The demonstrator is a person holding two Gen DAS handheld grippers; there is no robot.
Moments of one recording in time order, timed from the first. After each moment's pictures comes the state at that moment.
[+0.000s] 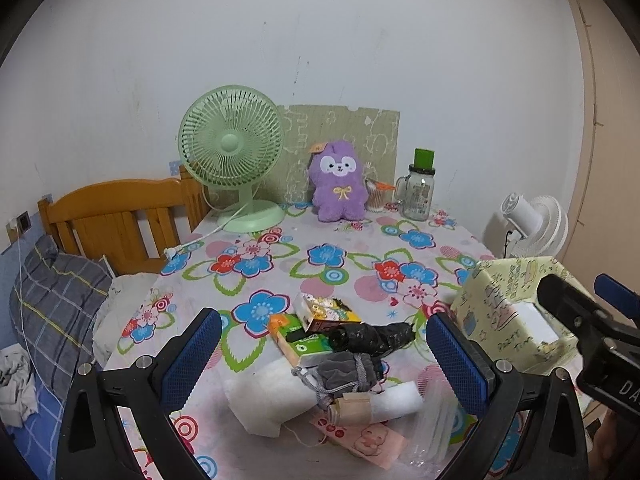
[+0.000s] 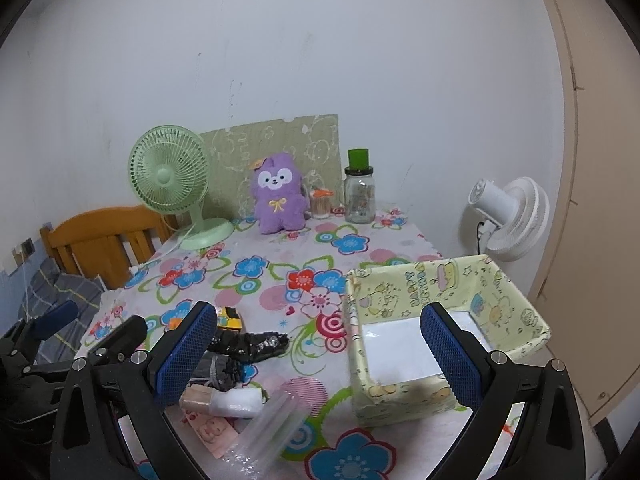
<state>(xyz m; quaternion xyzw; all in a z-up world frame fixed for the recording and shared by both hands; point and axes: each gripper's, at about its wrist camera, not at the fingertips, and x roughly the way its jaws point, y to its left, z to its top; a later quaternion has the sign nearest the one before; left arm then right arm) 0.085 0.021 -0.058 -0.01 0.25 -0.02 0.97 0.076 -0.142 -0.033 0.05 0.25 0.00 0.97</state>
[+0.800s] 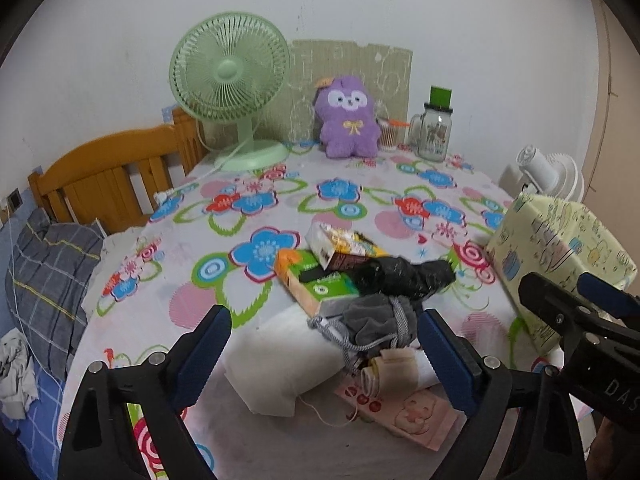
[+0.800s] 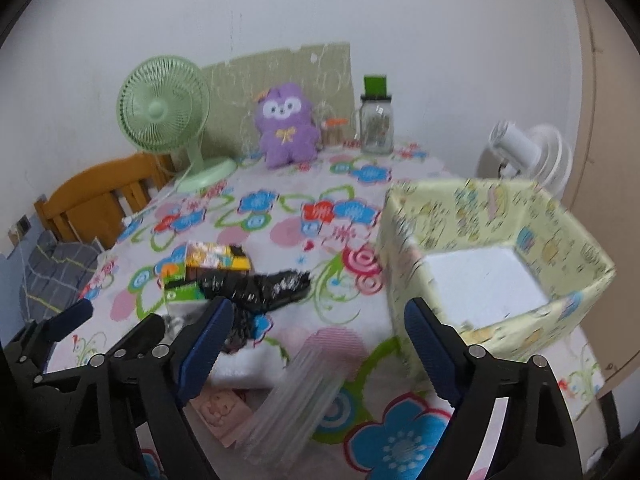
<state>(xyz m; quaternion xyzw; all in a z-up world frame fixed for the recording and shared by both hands) 0.116 0.038 -0.119 0.00 0.33 -0.02 0.94 0.113 -0.112 -0.099 0.06 0.35 0.01 0.93</state>
